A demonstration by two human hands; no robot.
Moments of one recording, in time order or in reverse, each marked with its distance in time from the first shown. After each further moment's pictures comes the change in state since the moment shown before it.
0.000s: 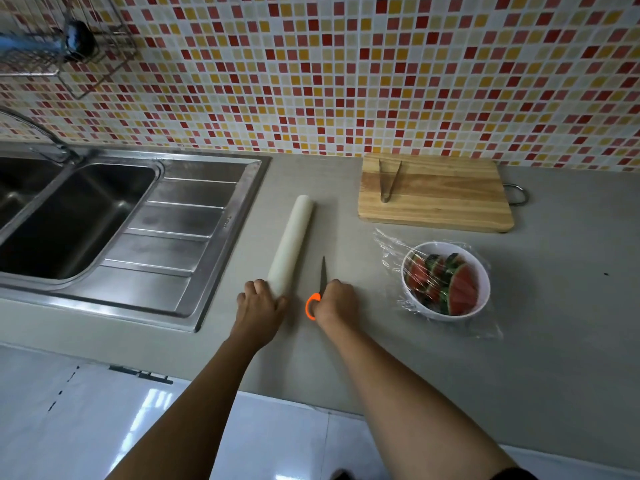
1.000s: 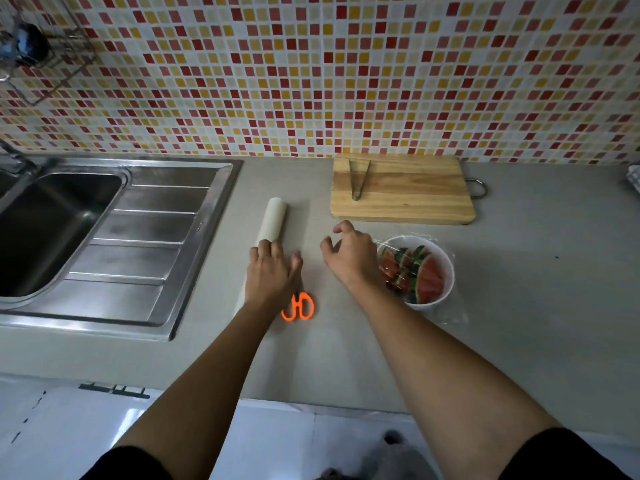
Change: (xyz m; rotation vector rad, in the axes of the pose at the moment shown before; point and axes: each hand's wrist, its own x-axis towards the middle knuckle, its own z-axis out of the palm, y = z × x) left_hand 0.025 0.077 -0.015 -0.082 0.241 0.142; right_hand 0.028 0.020 -0.086 0.126 0.390 -0.283
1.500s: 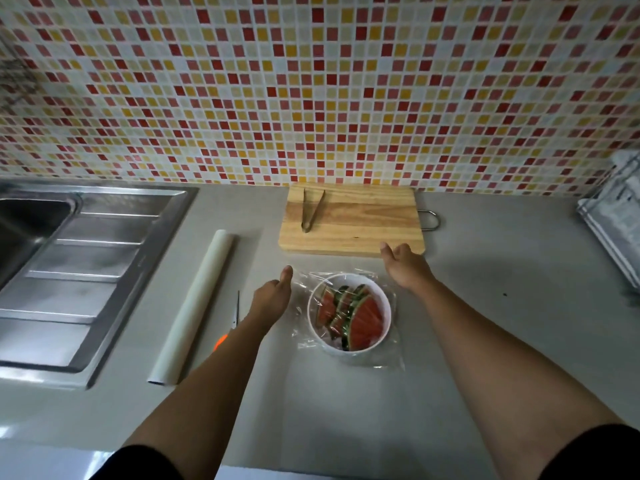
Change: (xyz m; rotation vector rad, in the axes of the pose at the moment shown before) left_hand 0.041 0.091 0.068 -0.503 -0.391 -0.490; right_hand 0.097 0.167 -0.114 -0.134 -0.308 0.324
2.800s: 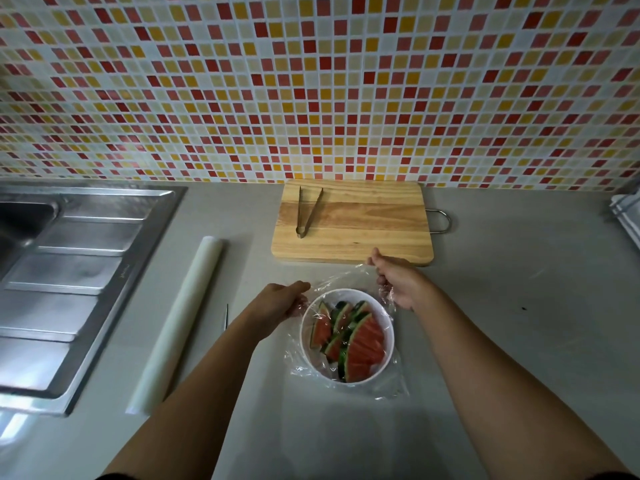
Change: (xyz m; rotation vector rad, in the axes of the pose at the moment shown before) left_hand 0.037 0.019 0.014 -0.385 -0.272 -0.107; right_hand 0.042 0.001 0.022 0.858 -0.360 0.161
